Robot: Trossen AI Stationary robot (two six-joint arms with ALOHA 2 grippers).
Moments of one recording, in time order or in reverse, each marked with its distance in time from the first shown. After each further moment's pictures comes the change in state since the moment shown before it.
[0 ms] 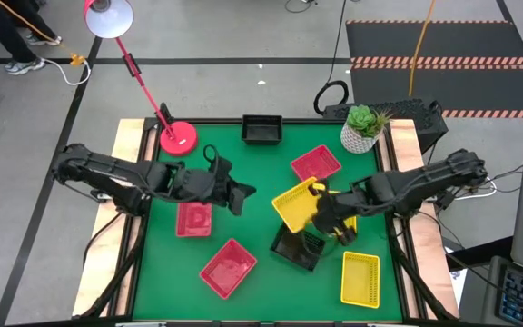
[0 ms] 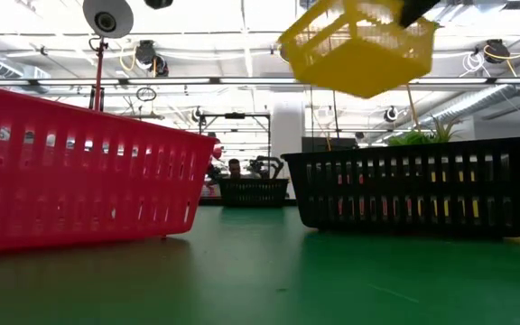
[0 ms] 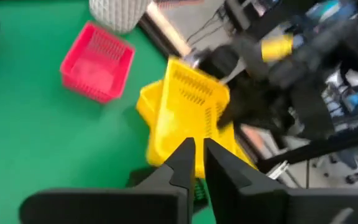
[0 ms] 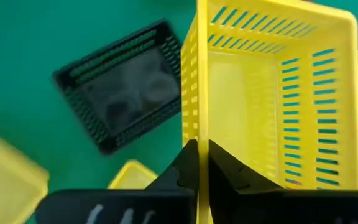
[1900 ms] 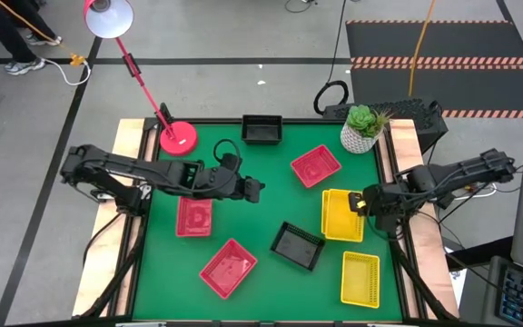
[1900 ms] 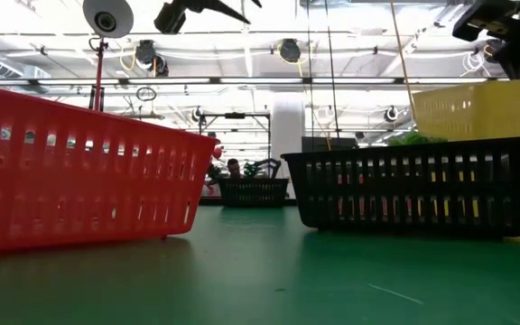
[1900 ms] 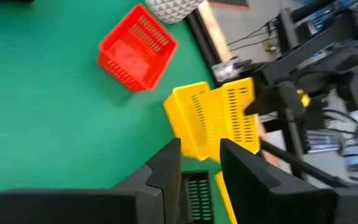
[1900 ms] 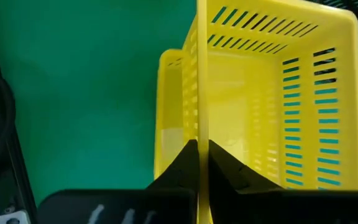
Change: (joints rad) left arm 0.066 0.117 0.040 -0.056 -0.009 -0.251; right arm -0.036 -0.583 -0.578 -0.079 -0.157 -0.961
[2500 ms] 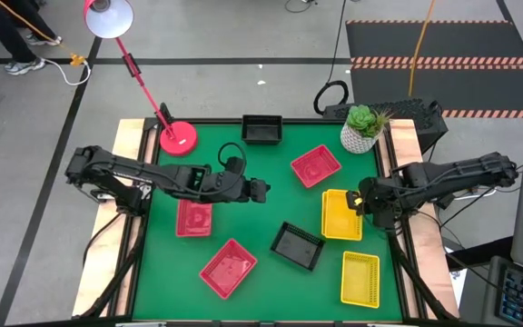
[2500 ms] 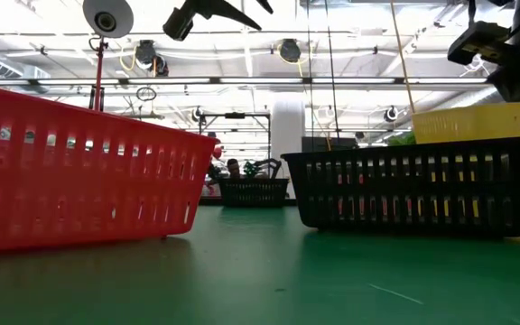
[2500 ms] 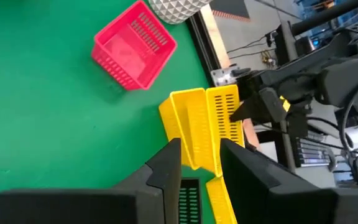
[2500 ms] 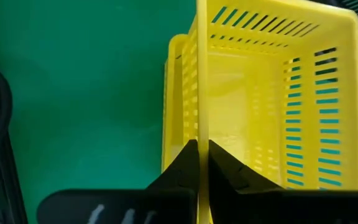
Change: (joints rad) left arm -0.014 0.049 0.000 0.069 -0.035 -0.079; right arm -0.103 -0.027 -0.098 0.068 -0.080 -0.088
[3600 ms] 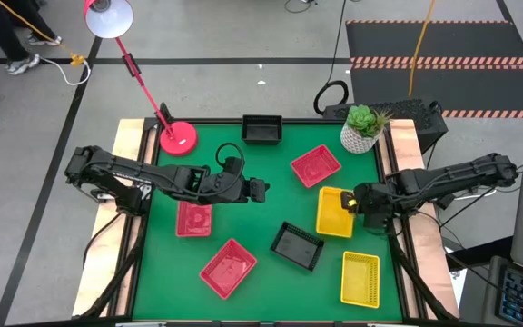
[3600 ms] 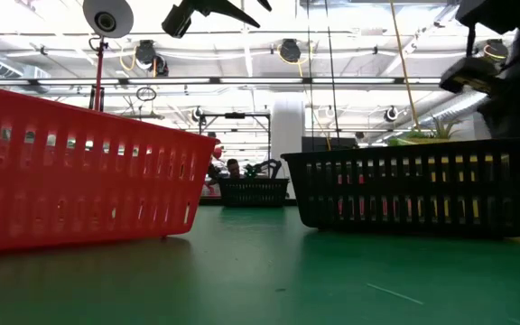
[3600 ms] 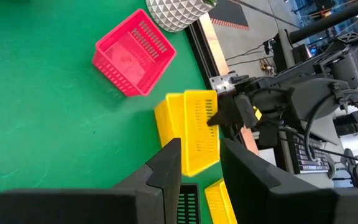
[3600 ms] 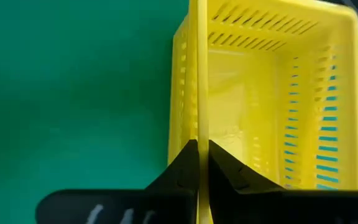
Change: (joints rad) left arm -0.009 -0.002 0.000 0.002 -0.039 -0.005; right arm 0.000 0.000 -0.166 0.213 0.130 0.021
